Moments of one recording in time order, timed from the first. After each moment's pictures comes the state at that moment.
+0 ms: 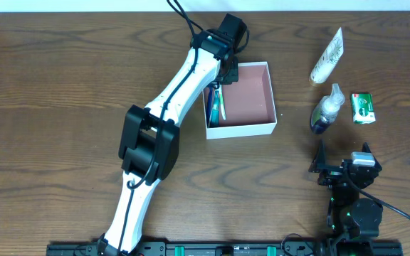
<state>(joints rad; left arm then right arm) -0.51 2.36 2.15 -1.06 -0.07 -0.52 0.01 0.01 0.01 -0.06 0.12 -0.01</state>
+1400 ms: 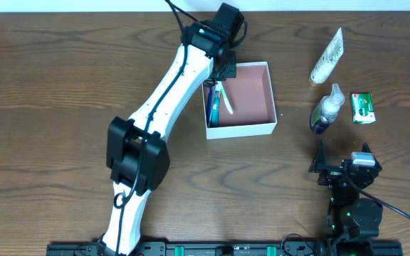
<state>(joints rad) -0.51 2.22 2.17 -1.18 -0.05 -0.49 0.01 0.01 0.01 -0.06 0.12 -0.01</state>
